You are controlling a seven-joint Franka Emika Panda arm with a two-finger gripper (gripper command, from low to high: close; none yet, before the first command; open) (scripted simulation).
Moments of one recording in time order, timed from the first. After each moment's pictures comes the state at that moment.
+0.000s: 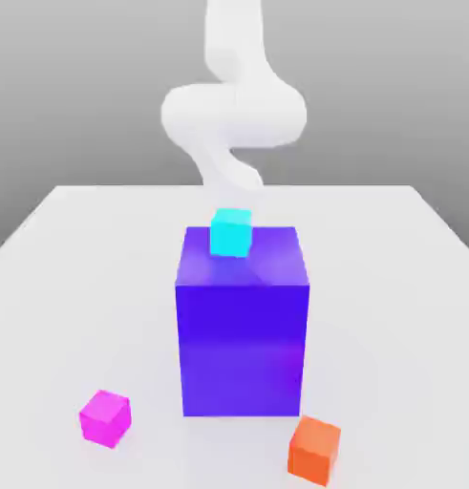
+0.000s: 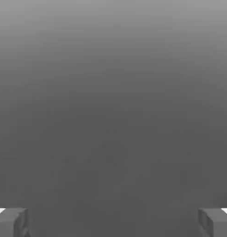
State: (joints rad) arm 0.03 -0.80 -0.07 -2.31 -0.02 2.30 0.67
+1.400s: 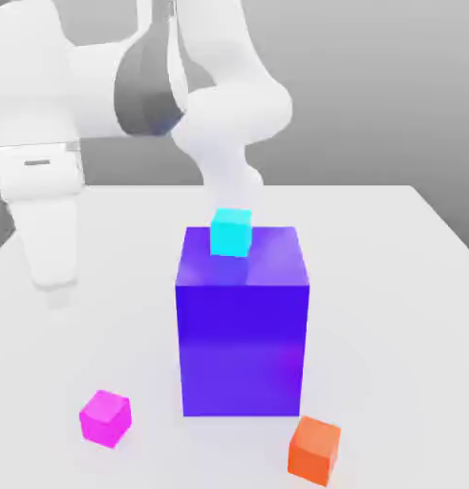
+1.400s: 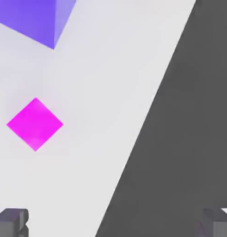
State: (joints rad) arm 0.95 -0.29 -1.40 -2.53 -0.30 2.61 -1.59
